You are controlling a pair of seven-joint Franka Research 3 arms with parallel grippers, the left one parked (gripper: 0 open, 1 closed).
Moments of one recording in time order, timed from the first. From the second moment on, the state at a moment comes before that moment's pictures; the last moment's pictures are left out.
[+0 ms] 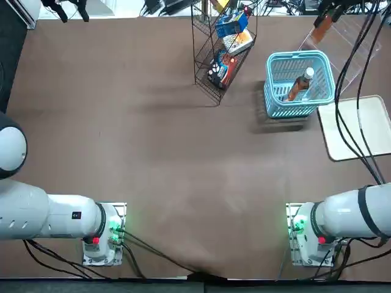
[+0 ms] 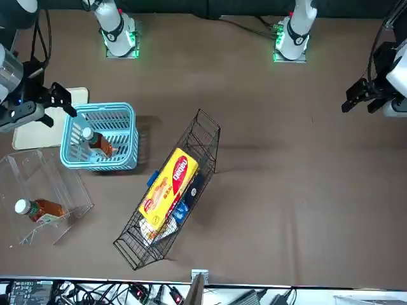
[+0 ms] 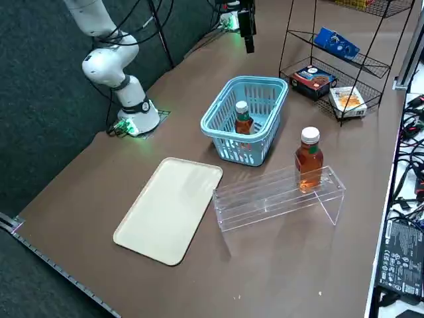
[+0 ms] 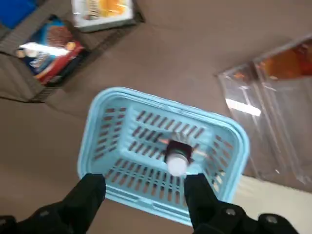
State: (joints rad) arm 0.03 0.01 -0.01 -1.69 0.11 1.72 -0.31
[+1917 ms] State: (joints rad) arm 0.07 0.01 -0.01 -2.05 1.05 2.21 -1.53
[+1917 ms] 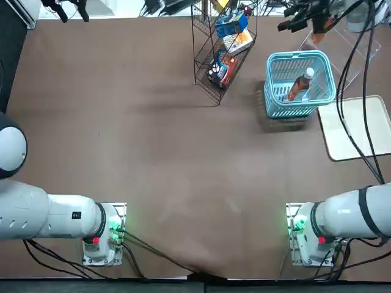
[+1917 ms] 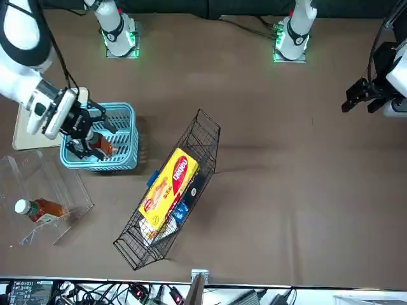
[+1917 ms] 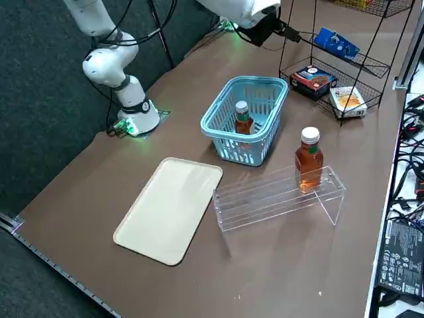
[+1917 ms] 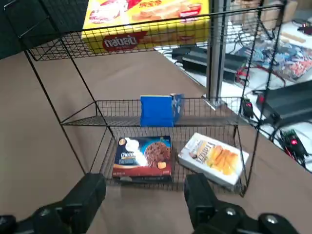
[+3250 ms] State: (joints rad) arm 0.24 0.14 -0.01 -2.04 1.27 2.42 -1.71
